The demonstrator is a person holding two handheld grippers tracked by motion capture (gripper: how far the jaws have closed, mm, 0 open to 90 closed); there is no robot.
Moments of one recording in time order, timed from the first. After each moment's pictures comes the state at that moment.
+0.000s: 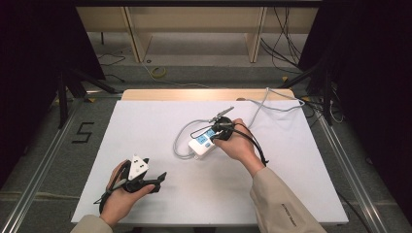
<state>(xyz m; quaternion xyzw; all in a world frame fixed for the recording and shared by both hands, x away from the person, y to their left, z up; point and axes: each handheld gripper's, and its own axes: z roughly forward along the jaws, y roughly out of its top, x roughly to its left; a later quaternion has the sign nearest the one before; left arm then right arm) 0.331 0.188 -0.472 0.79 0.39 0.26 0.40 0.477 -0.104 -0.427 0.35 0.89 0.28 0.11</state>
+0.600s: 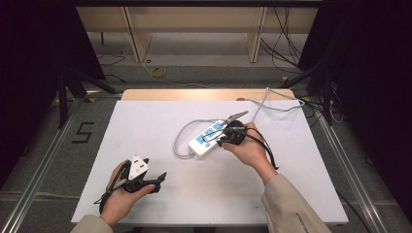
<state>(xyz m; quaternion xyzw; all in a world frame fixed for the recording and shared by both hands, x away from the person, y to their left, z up) 0.331 0.188 -0.472 0.79 0.39 0.26 0.40 0.459 -0.137 -0.424 0.35 0.88 0.31 0.11</state>
